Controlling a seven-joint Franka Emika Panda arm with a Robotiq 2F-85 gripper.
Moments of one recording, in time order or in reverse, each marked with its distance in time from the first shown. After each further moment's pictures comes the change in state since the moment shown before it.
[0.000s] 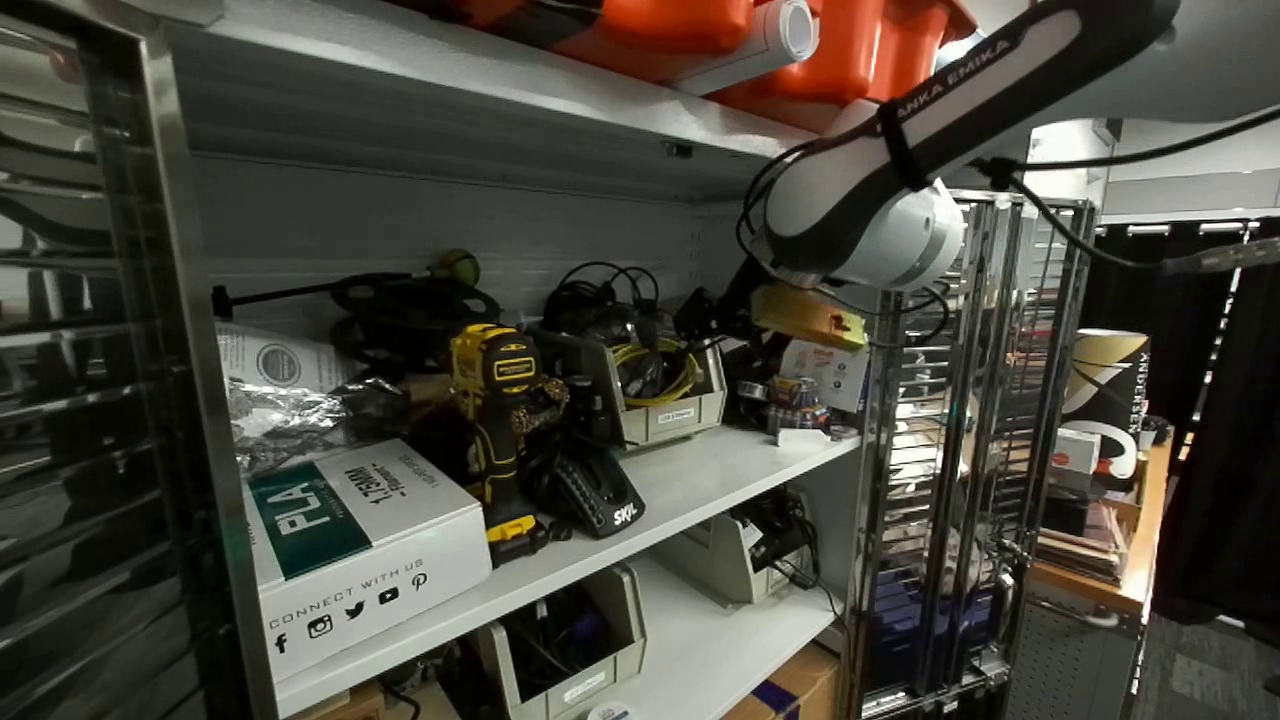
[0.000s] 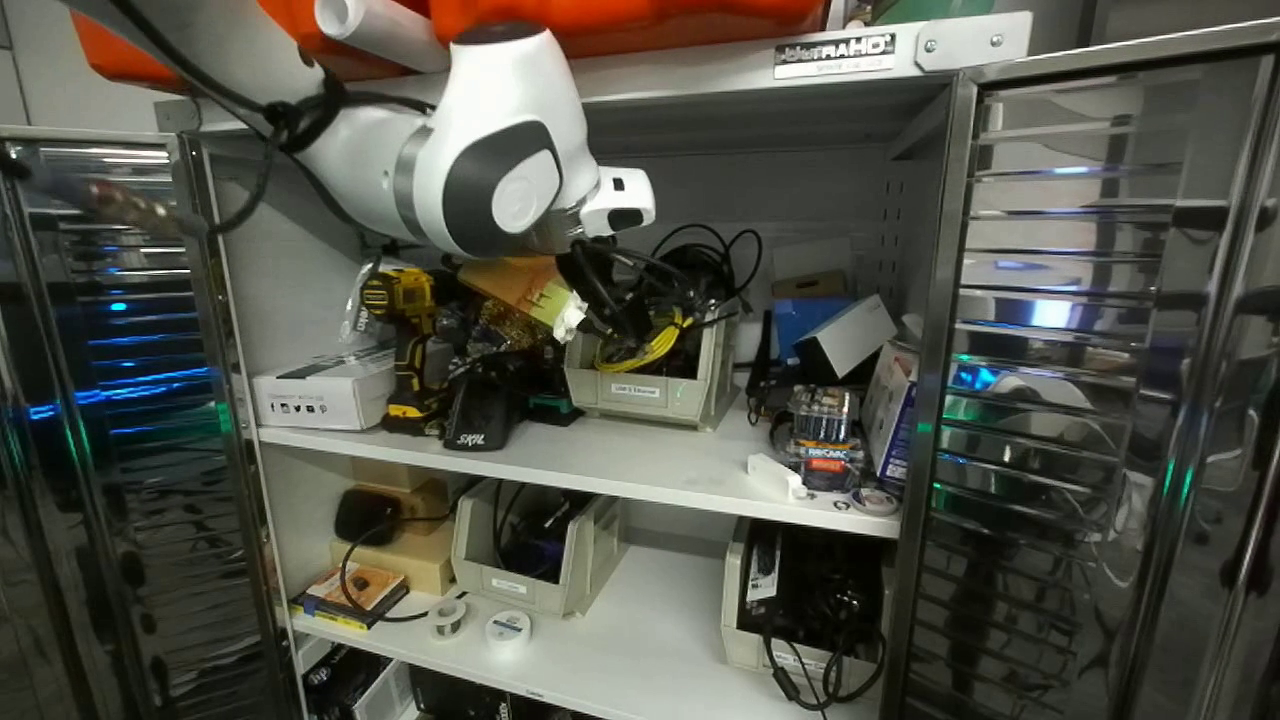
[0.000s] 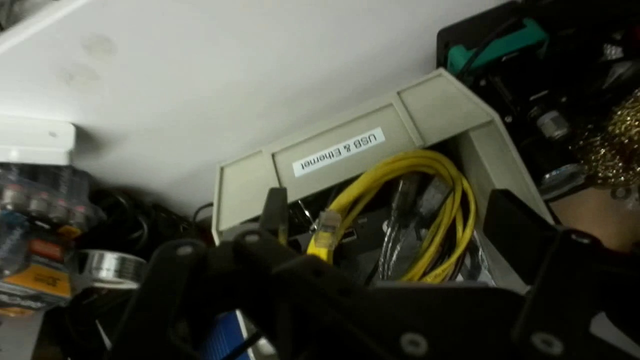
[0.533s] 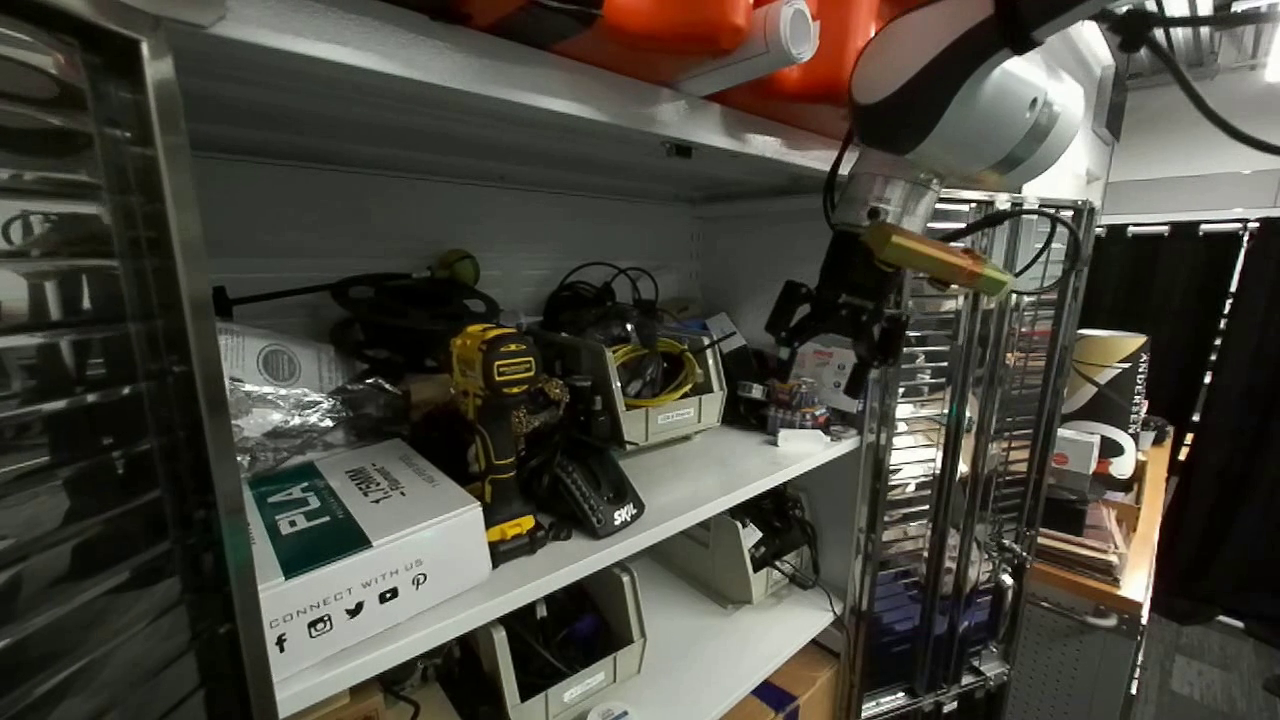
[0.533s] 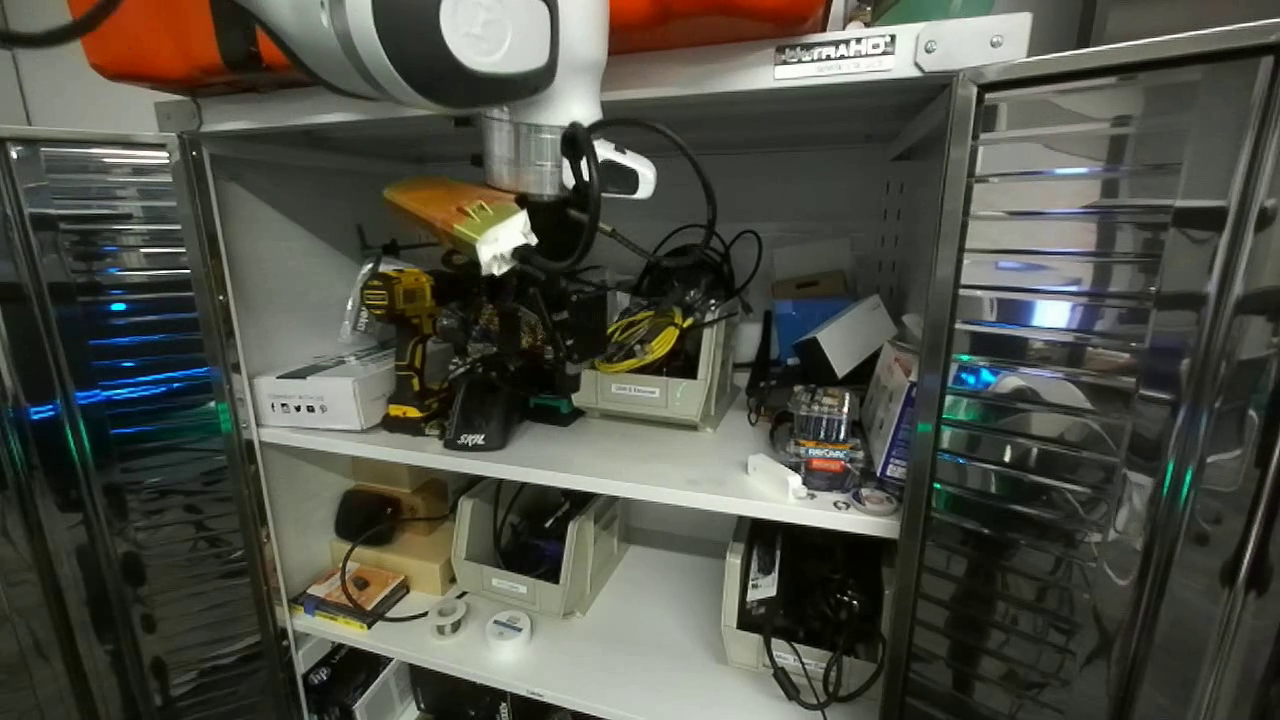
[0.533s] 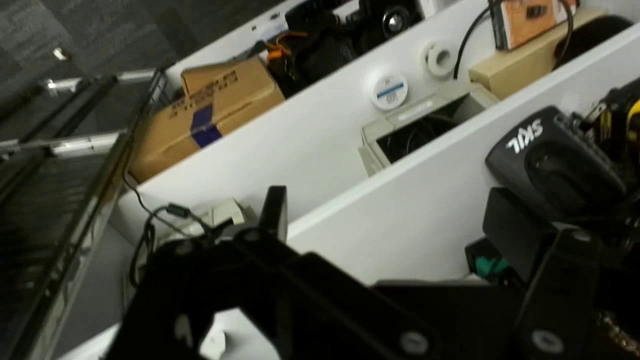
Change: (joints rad) arm 0.311 -0.248 -0.448 -0.037 0.145 -0.707 -0.079
